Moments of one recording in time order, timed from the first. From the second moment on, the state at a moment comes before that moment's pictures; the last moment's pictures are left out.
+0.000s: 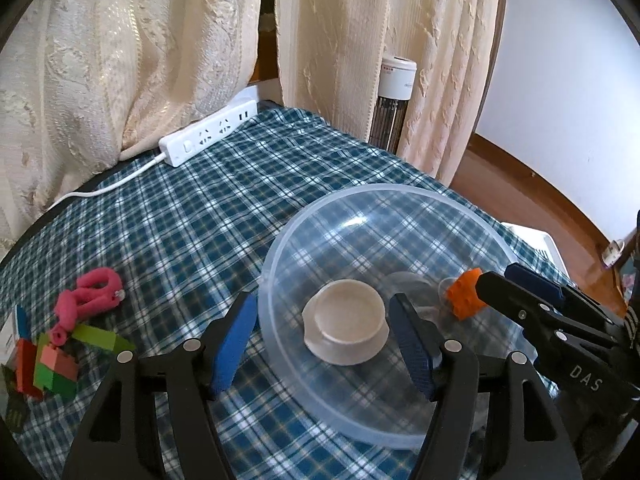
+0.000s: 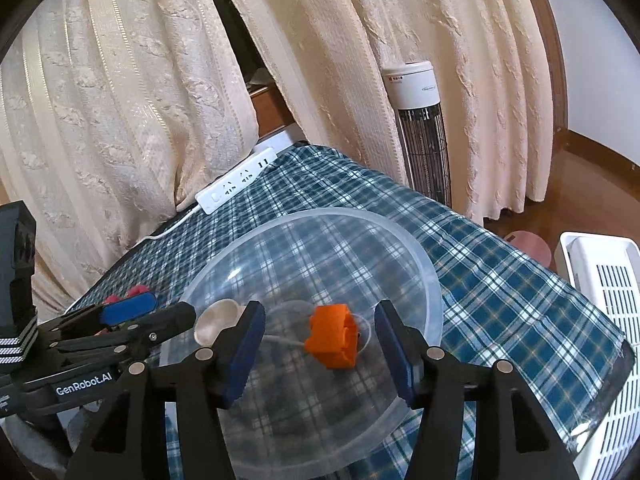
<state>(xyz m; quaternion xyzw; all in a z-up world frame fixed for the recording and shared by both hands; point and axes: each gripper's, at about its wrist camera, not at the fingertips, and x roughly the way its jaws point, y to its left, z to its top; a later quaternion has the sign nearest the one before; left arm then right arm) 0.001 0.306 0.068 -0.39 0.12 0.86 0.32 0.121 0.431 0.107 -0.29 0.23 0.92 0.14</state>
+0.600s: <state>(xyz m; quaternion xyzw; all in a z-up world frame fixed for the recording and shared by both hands) 0.006 0.246 0.073 -0.39 0.09 0.87 0.28 0.120 0.386 0.124 -0.29 0.21 0.93 0.12</state>
